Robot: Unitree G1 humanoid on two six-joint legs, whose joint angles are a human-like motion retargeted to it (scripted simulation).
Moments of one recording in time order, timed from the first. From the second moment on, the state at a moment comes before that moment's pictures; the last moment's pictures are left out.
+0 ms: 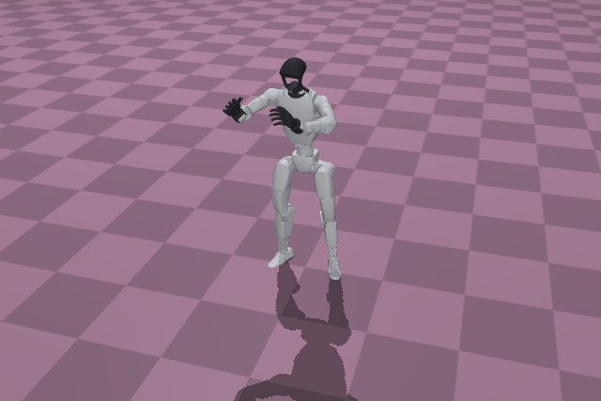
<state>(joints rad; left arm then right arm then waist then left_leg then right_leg) -1.40 0.85 -0.82 0.47 -0.44 -0.29 0.50 -1.39 -0.75 0.68 0.47 0.37 -0.20 -0.57 0.00 -0.03 0.16 0.07 0.09 0.49 -0.04 -0.08 -0.19 -0.04 -0.19 -0.31 0.03 0.05 0.26</state>
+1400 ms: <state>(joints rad) -0.92 0.88 -0.47 0.73 -0.90 -0.11 0.16 -0.94 -0.87 0.30 0.83 0.81 0.01 -0.18 0.07 -0.09 0.20 0.09 0.08 0.46 -0.02 -0.12 -0.17 0.00 -0.21 -0.31 0.04 0.03 0.26</state>
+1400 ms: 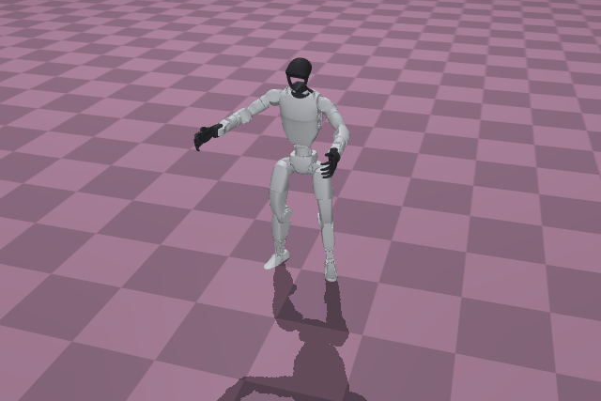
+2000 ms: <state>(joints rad) -0.82 0.55 -0.59 0.16 -0.27 -0.20 0.60 -0.64 -0.42 0.45 -0.04 0.46 -0.22 -0.58 0.03 -0.04 0.07 0.14 0.06 0.49 -0.02 -0.15 -0.14 0.02 -0.22 -0.28 0.06 -0.01 0.25</state>
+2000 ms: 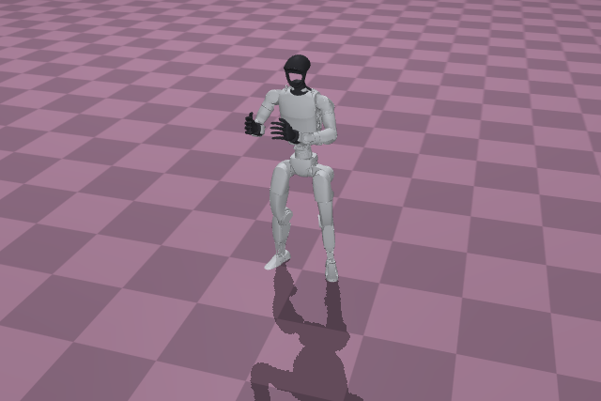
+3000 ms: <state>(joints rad) -1.70 0.12 -0.97 1.10 0.16 -0.09 0.34 -1.12 -0.57 0.44 0.80 -0.47 0.28 -0.68 -0.37 0.13 0.17 0.15 0.08 0.65 -0.02 -0.11 -0.18 -0.06 -0.18 -0.12 0.04 0.02 0.26</state>
